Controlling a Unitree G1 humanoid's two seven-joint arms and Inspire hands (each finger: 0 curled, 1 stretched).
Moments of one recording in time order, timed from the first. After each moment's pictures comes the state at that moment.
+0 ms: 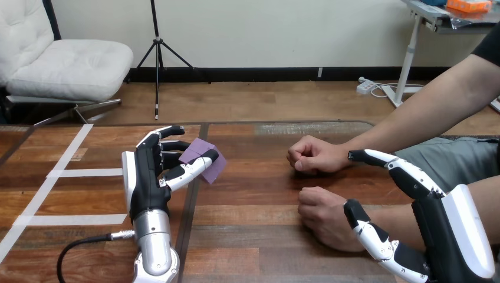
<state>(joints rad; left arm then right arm) -0.57 0.07 0.05 1.32 0.16 -0.75 0.46 0.46 -0.21 -0.12 -0.26 -0.48 -0.66 -0.12</state>
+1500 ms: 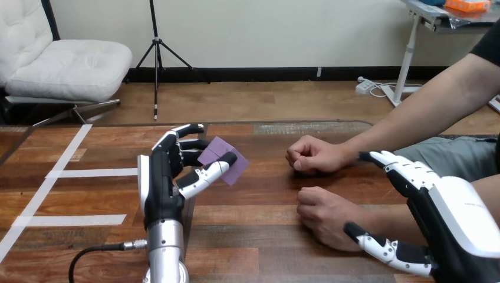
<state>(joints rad) -0.47 0.00 0.05 1.24 0.13 -0.90 0.35 0.42 -0.37 -0.16 -0.34 -0.61 -0.40 0.02</state>
